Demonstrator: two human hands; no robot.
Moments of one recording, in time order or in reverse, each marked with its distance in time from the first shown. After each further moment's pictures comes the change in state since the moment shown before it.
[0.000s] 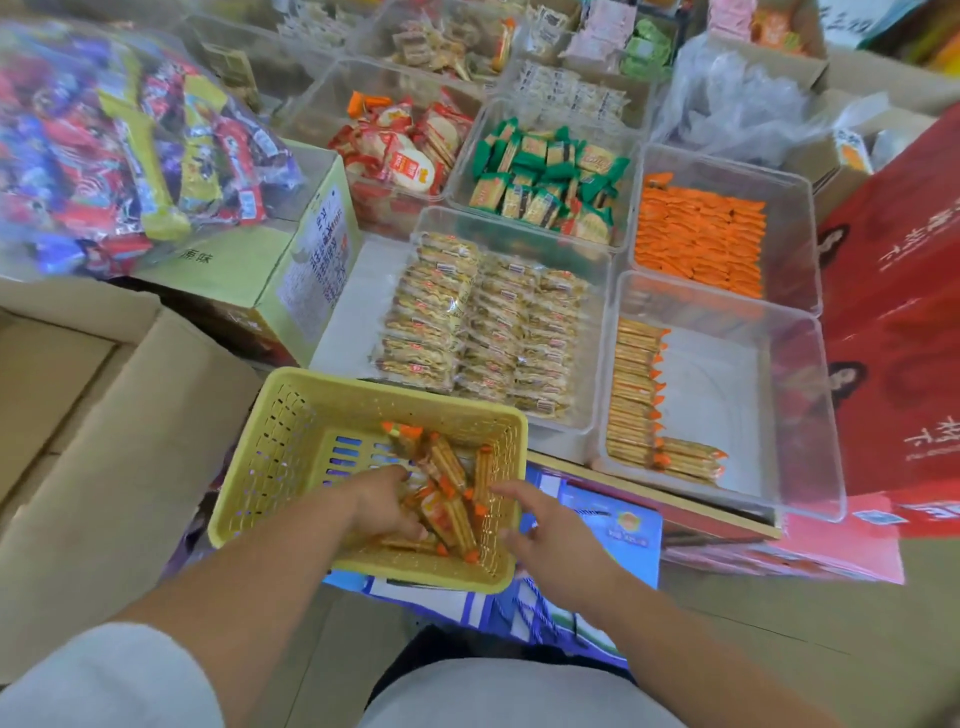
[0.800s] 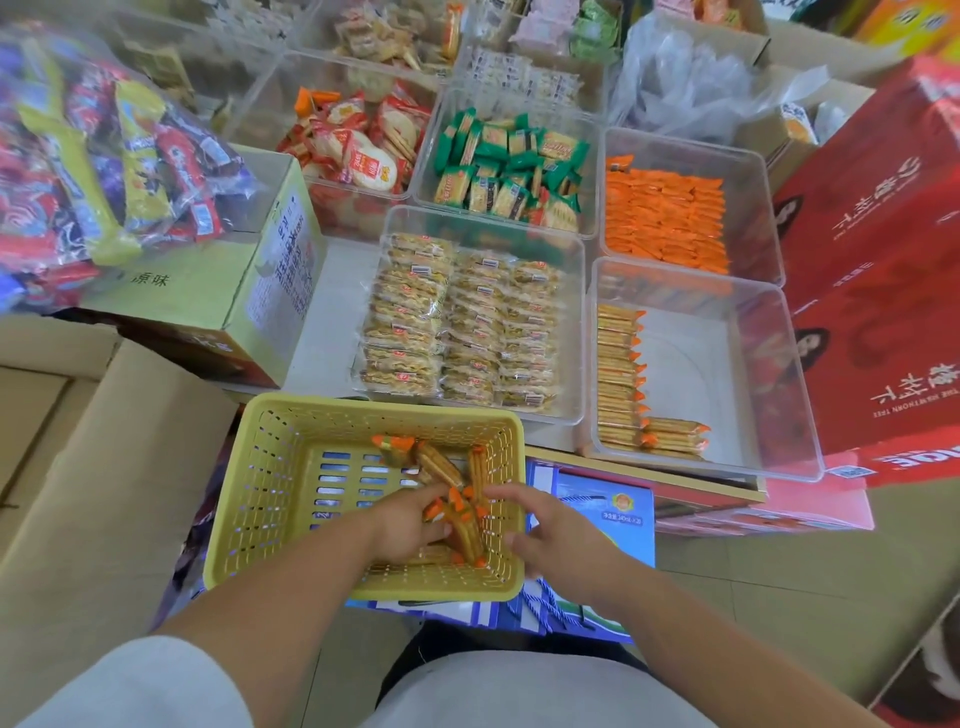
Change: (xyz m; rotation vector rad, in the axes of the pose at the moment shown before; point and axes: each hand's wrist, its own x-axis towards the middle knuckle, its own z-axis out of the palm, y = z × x) left_hand 0.023 0.008 0.023 -0.032 -0.074 0.279; right_hand -0.006 -0.015 0.000 0.178 -0.020 0.098
